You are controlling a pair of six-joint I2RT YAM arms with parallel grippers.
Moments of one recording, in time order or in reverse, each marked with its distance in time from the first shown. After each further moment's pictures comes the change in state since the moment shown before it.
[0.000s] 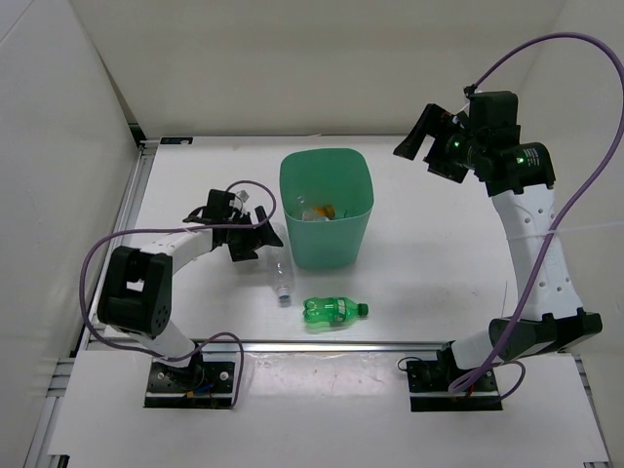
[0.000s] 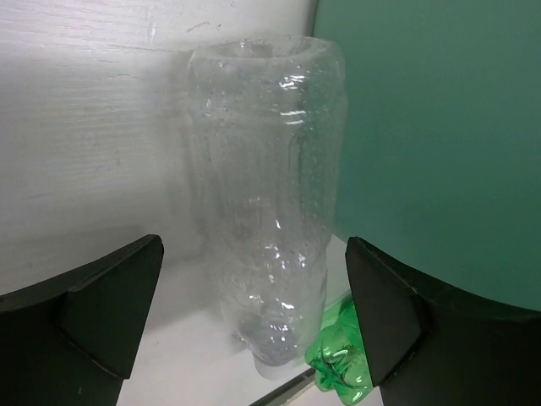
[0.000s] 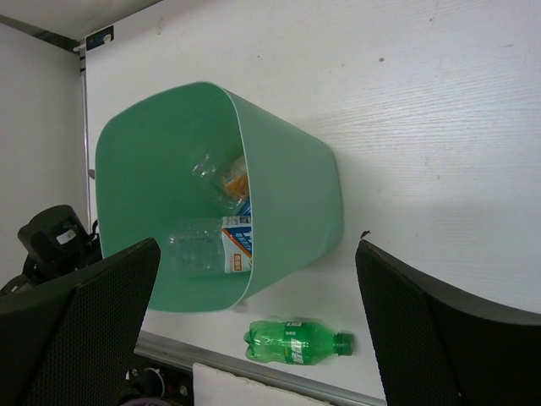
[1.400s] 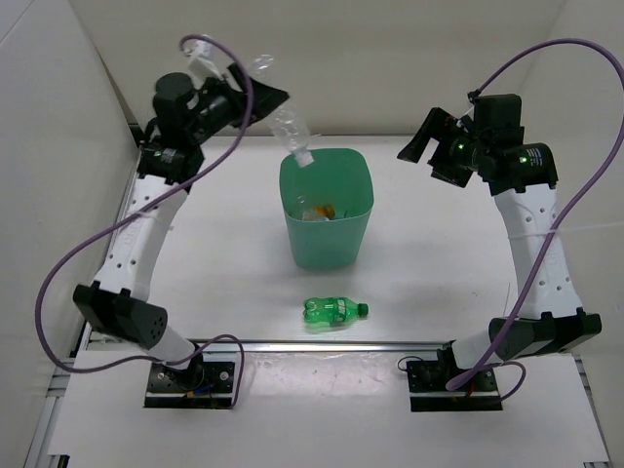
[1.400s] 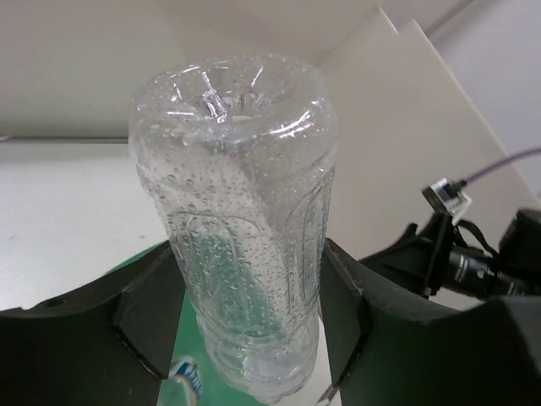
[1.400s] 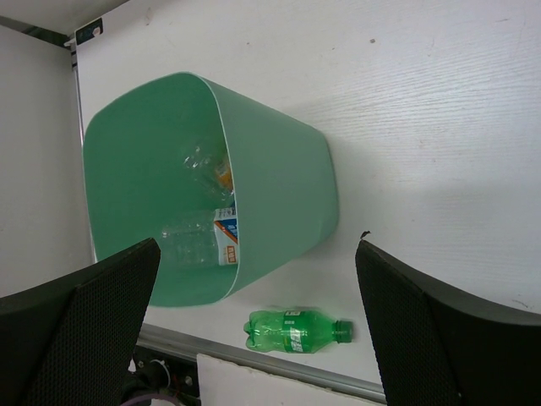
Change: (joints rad) left arm 0.019 -0.090 0.838 0.043 0.047 -0.175; right arm -0.039 -0.002 -0.020 -0.028 -0.034 0.002
